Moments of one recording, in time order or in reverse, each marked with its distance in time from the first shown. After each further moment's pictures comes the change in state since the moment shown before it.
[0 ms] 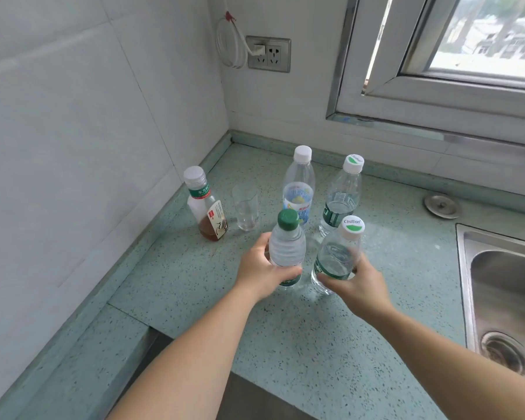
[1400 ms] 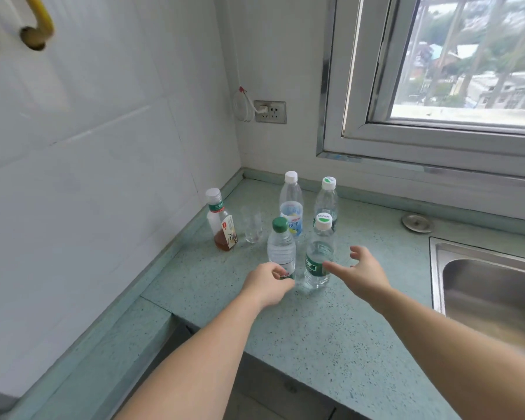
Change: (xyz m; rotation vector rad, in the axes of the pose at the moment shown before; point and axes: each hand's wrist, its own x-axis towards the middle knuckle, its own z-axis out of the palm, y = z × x) left_hand -0.099 0.032 0.016 0.264 0.026 -0.086; right_hand -0.058 -0.035 -0.060 -0.033 0.009 0.078
